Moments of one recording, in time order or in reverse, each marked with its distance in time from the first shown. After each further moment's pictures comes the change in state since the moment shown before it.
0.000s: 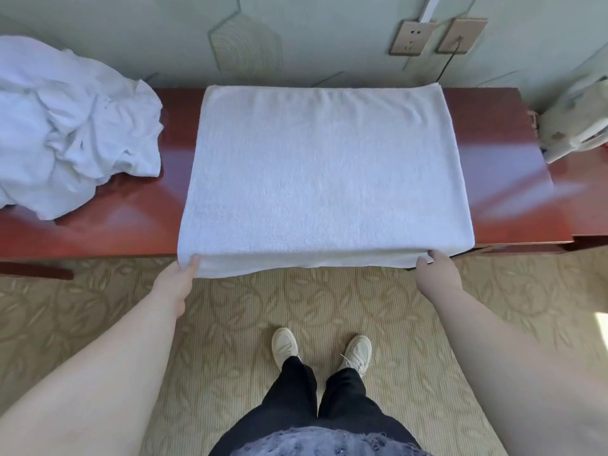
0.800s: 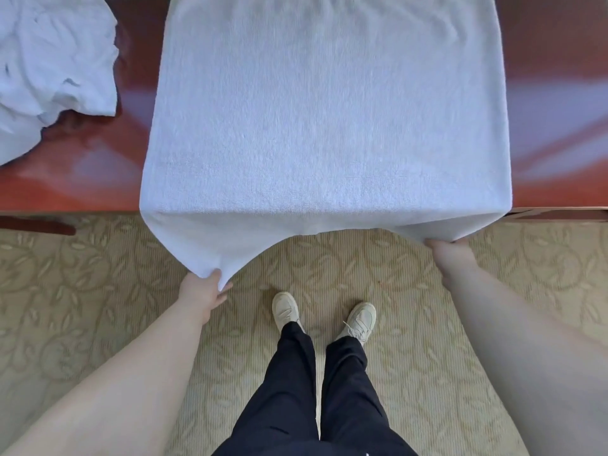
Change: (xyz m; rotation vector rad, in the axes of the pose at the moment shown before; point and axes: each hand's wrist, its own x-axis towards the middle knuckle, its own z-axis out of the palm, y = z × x) left_hand -0.001 -0.117 0.089 -0.070 0.104 -0.190; right_hand 0.059 0.055 0.040 0.454 -0.113 0.297
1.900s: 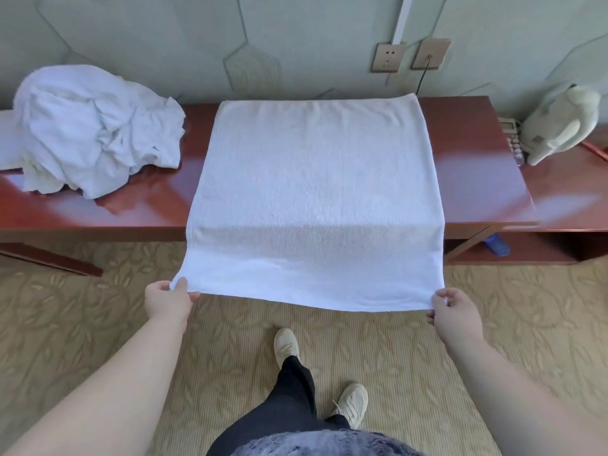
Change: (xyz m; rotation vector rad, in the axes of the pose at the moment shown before) left_hand -0.135 0.014 -0.094 -0.109 0.357 0.289; right_hand -0.144 0.098 -0.096 0.064 0.102 -0.324
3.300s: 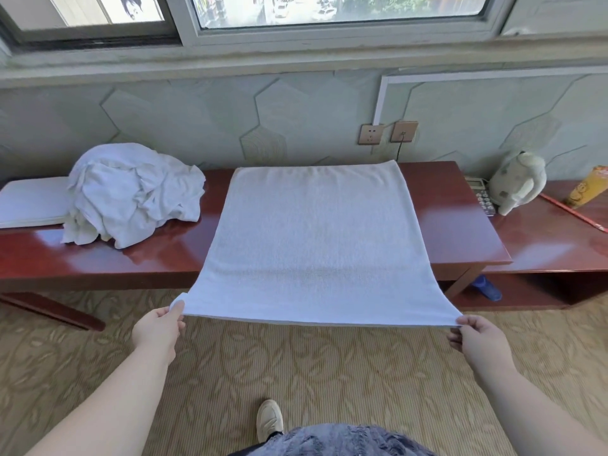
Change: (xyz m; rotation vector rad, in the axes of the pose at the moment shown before) left_hand -0.023 0.045 -0.065 -0.092 -0.051 0.073; right_hand -0.041 -0.040 -0.064 0.187 0.047 -0.004
